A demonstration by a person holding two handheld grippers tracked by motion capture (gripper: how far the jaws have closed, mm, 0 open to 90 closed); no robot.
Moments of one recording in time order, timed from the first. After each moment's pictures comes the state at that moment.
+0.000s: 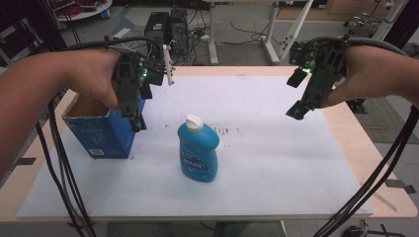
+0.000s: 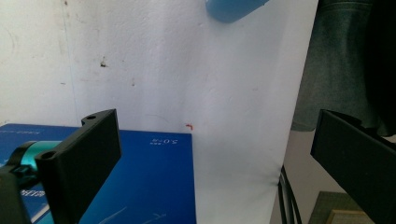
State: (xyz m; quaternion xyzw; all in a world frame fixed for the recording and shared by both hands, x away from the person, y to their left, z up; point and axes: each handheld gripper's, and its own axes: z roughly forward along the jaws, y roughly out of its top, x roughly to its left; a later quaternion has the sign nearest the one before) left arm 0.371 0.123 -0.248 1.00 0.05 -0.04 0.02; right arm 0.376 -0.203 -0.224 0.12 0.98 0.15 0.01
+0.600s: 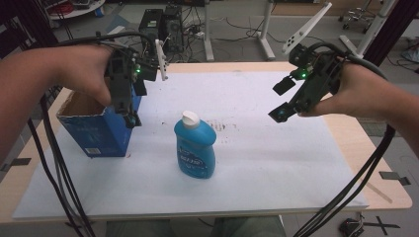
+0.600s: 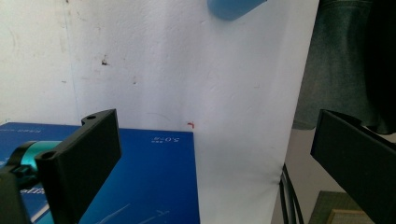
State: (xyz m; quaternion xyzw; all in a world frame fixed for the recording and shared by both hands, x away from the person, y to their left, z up) left arm 0.373 0.127 -0.248 1.00 0.05 -0.04 0.02; right arm 0.357 -0.211 -0.249 0.18 0.94 0.30 -0.03
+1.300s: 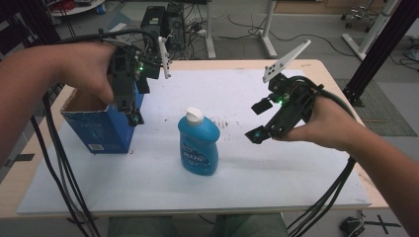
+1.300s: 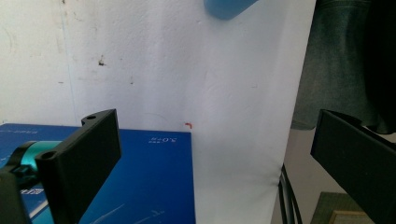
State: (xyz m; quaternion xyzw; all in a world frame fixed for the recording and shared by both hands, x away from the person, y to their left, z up) left arm 0.369 0.129 -0.249 1.00 0.05 -0.04 0.03; right arm 0.339 -0.177 -0.306 0.17 0.92 0.36 -0.05
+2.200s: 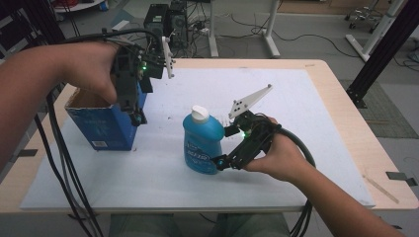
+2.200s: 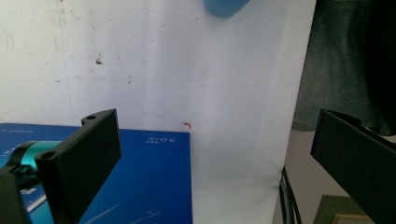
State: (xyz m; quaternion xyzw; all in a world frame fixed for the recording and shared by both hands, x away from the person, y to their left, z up) left arm 0.366 0.135 -0.253 1.00 0.05 -0.03 0.04; right arm 0.319 -0.117 -0.383 0.16 0.90 0.41 -0.03
